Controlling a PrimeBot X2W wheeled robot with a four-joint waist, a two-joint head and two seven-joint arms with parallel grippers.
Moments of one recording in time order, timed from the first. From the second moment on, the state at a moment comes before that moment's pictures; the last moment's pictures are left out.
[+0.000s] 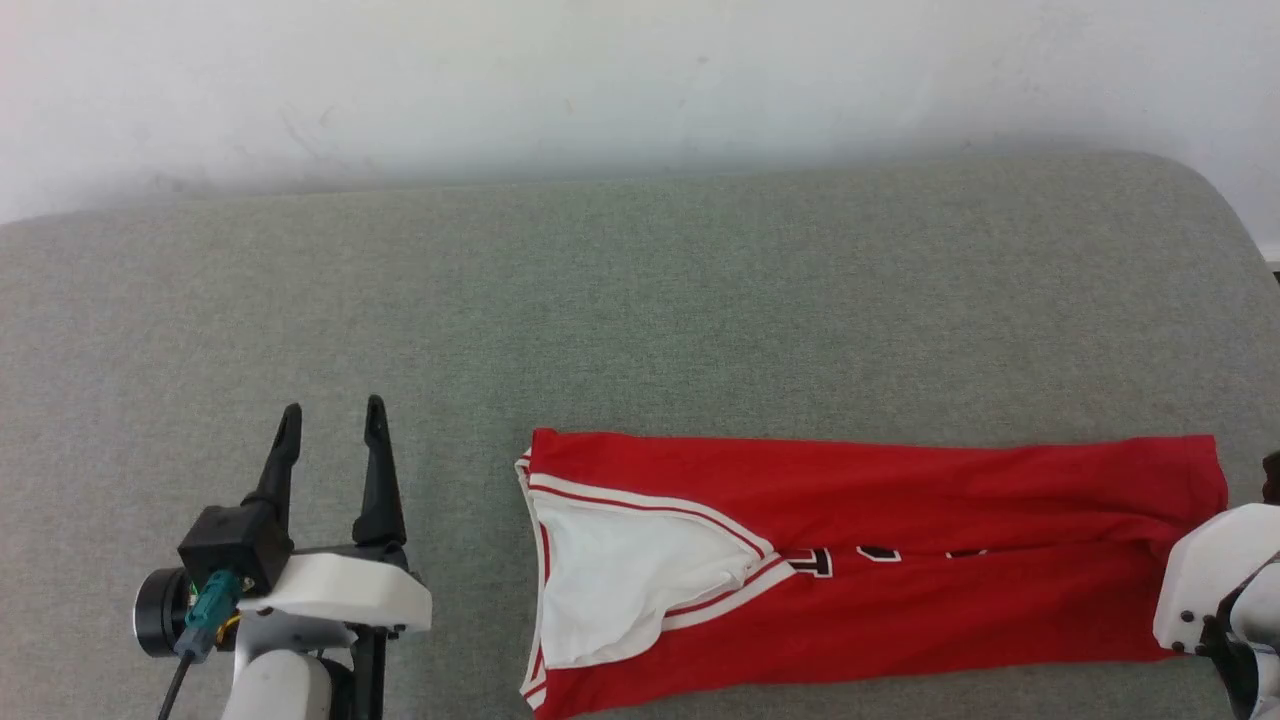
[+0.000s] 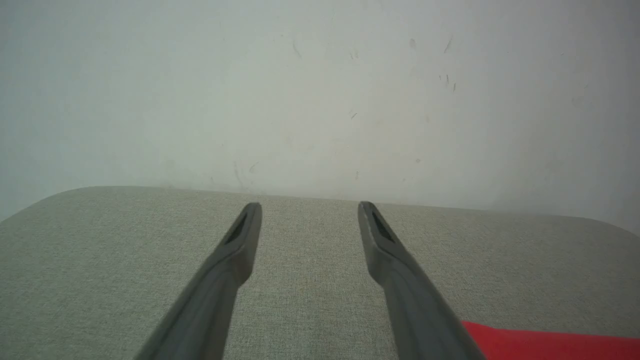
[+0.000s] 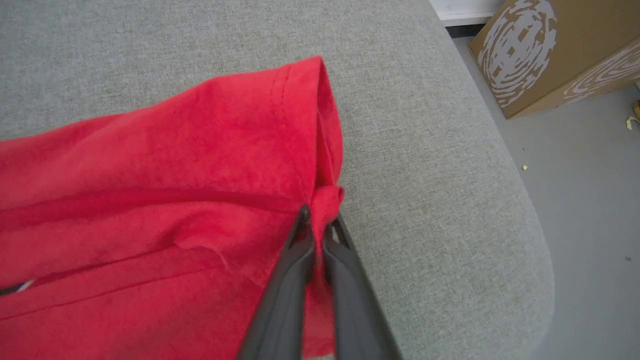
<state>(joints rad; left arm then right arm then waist) -0.10 0.13 -0.03 0.14 -0.23 0.07 -0.26 -0.18 -0.05 -0.45 0.28 -0.12 0.13 0.49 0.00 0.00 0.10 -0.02</state>
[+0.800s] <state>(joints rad) -0.09 0.12 -0.02 0.16 -0.21 0.04 -0.26 -0.17 -0.10 0.31 -0.35 0.17 0.13 0.87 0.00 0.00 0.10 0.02</state>
